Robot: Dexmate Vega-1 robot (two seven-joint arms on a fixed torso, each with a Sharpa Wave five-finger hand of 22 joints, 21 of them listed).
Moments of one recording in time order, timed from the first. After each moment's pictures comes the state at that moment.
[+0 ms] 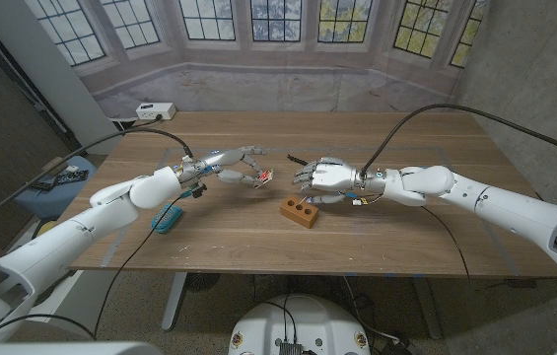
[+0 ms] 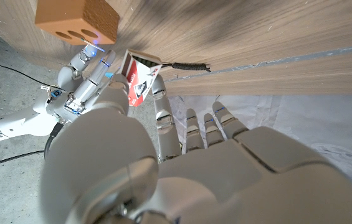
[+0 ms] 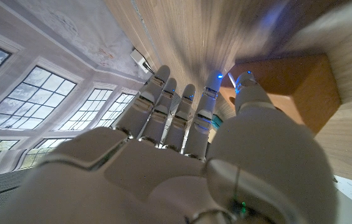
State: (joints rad) left arm 0.72 0.85 0.56 -1.36 0.28 -0.69 -0.07; left_hand 0.94 0.08 0.38 -0.16 0.20 0.93 0.01 0.21 0.22 0.23 0.05 0.20 0.18 0.06 0.06 0.18 0.17 0.15 0.04 0.20 0.17; right arm -0.37 -0.82 -1.06 -1.38 -1.32 0.52 -0.70; right_hand 0.91 0.03 0.29 -0.16 0.19 0.90 -0.08 0.28 0.20 0.60 -0.10 0.22 0.20 0.50 -0.05 0.29 0.22 0.66 -0.06 0.21 0.17
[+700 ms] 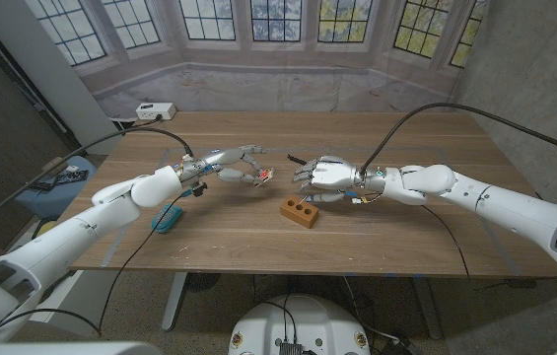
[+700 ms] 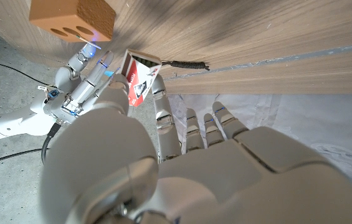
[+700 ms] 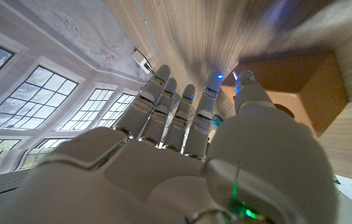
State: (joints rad) left arm 0.69 0.83 0.57 -1.32 0.28 -0.71 -0.06; left_hand 0.94 0.08 0.38 -0.16 0.20 0.93 0.00 0.21 0.22 0.22 0.05 0.20 0.18 0.06 0.06 0.18 0.17 0.15 0.04 0.20 0.17; right arm -0.38 -0.83 -1.05 -1.40 -1.31 0.52 -0.68; right_hand 0.92 0.03 0.29 -0.16 0.19 0.90 -0.08 0.28 0.20 0.60 -0.10 0.22 0.20 0.50 -0.05 0.29 0.22 0.66 -0.06 0.21 0.17
